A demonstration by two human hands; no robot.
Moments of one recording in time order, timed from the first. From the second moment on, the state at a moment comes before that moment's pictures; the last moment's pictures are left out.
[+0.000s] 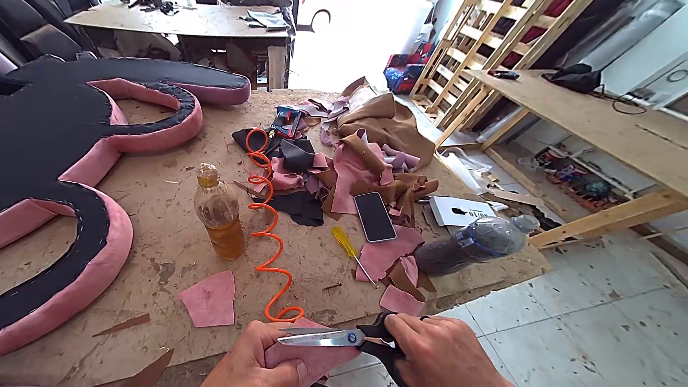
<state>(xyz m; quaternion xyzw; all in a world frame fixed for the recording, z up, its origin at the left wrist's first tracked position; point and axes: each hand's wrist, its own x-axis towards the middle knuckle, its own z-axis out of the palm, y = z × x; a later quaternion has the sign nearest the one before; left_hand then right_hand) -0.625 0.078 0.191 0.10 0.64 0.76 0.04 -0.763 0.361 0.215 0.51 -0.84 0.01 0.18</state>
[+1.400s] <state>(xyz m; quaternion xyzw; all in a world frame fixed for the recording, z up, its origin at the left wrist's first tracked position) -0.652 0.077 0.196 0.21 0.66 0.71 0.08 -0.780 0.371 0.240 0.45 -0.79 0.38 -0.13</state>
